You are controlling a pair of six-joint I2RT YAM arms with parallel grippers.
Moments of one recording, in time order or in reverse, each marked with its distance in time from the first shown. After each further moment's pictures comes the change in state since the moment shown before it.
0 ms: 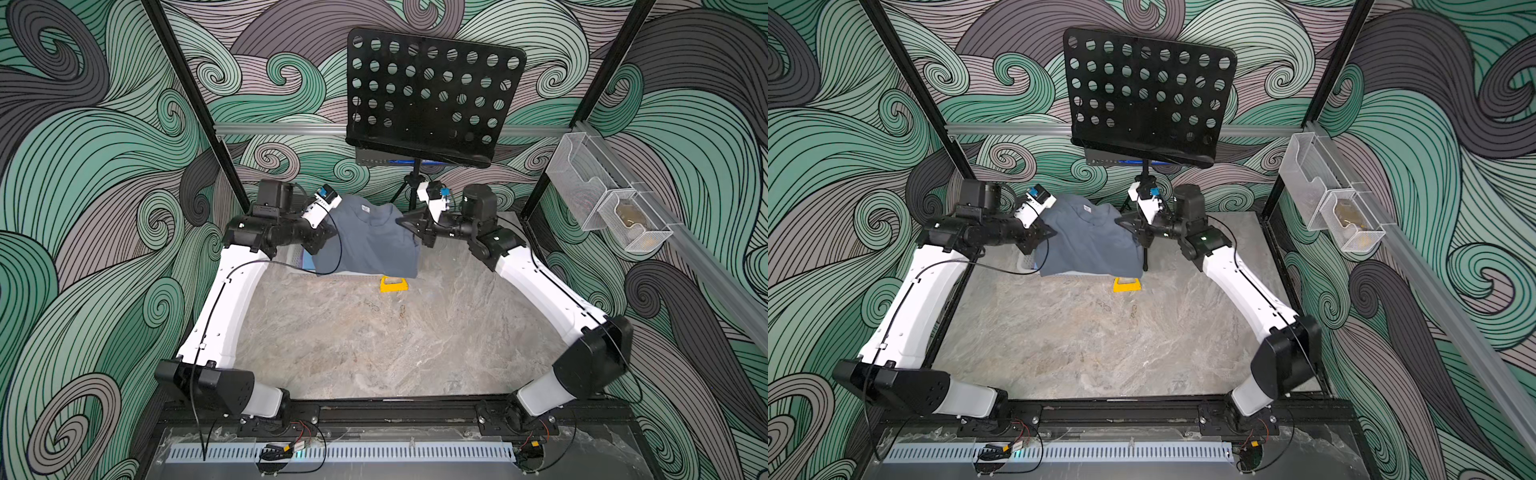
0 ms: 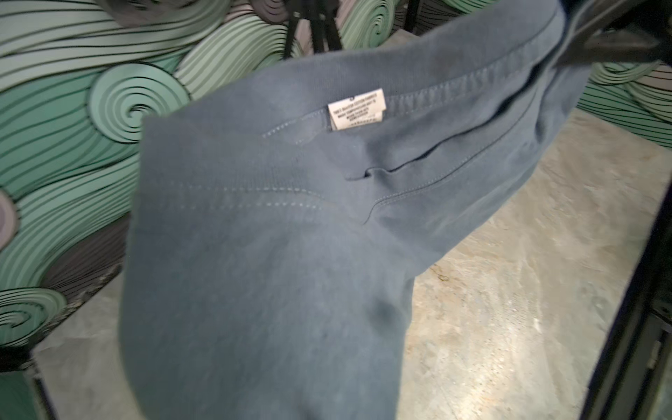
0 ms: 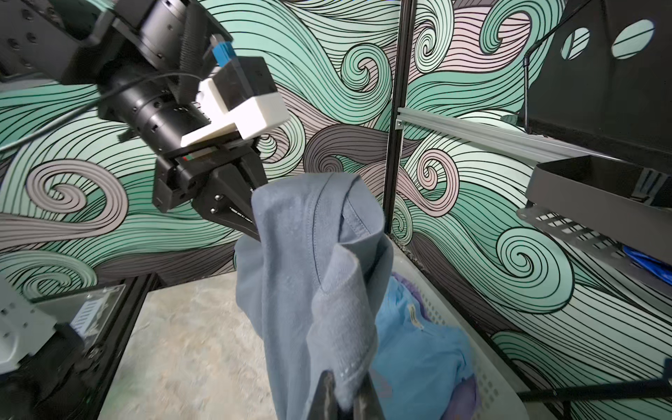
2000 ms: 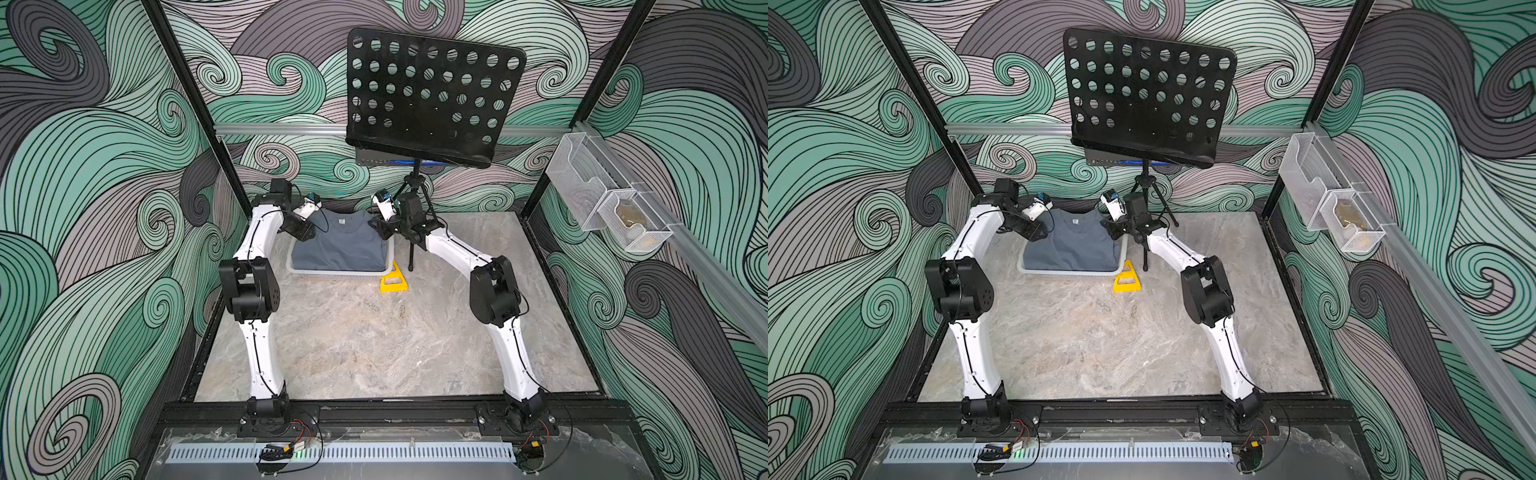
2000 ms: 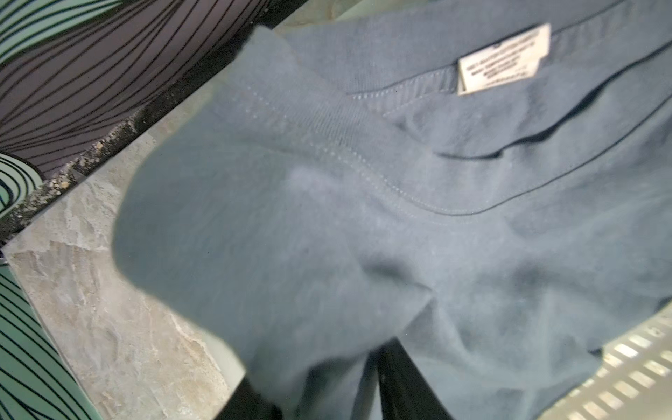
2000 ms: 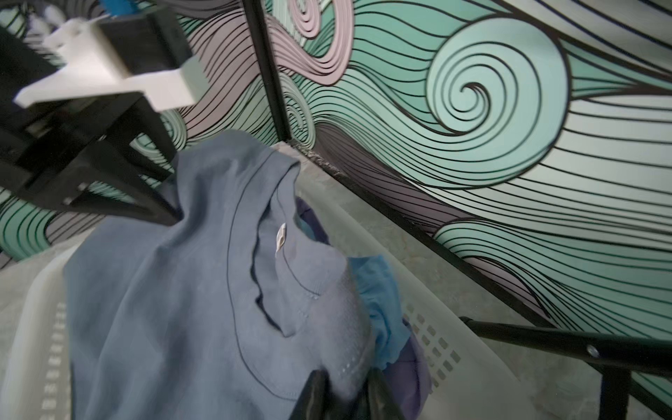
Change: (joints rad) left arm 0.177 0.725 0.352 -0.006 -0.188 0.111; right arm 0.037 0.737 0.520 -0.036 0.403 0.035
